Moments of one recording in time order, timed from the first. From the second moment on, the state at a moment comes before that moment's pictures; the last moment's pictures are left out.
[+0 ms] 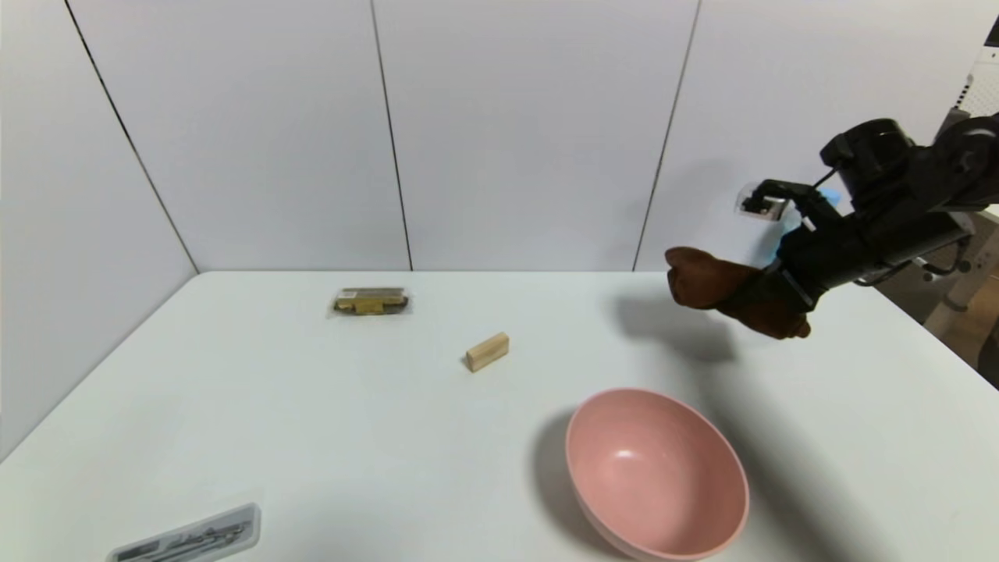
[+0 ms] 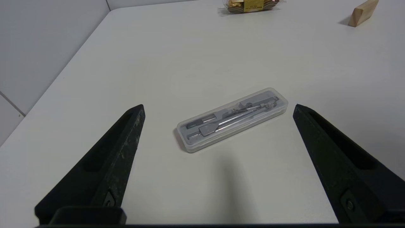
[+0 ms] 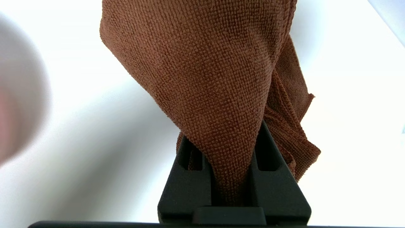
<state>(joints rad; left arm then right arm) 0.01 0.00 0.00 0.00 -0.03 0.06 0.00 1.94 -1.70 0.73 0.40 -0.74</state>
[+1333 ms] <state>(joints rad) 0.01 0.00 0.00 0.00 -0.03 0.06 0.49 1.52 -1.08 0.44 0.45 -0.69</state>
